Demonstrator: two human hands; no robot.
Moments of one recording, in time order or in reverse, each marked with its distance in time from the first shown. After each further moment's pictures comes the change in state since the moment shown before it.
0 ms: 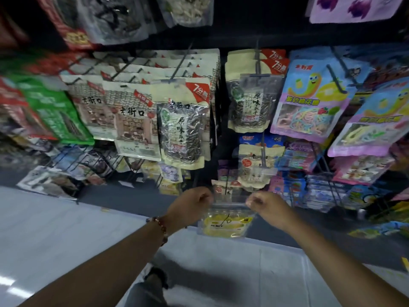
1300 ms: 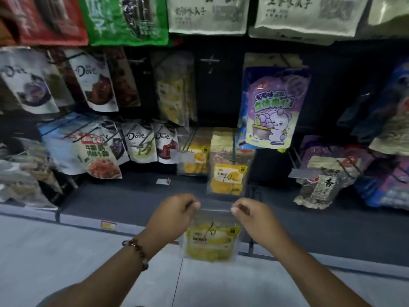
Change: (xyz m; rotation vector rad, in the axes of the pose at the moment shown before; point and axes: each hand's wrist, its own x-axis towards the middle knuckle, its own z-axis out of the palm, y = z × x) left_hand 0.027 -0.606 -0.001 0.055 0.252 0.151; right_hand 0.271 -0.031 0.542 -0.034 0.311 -0.134
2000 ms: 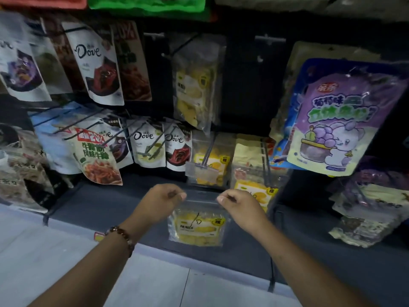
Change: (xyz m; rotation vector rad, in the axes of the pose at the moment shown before) left_hand 0.110 -0.119 -0.029 -0.268 0.086 -0.156; right_hand 0.164 -0.015 0.067 0.089 -0.073 -0.068
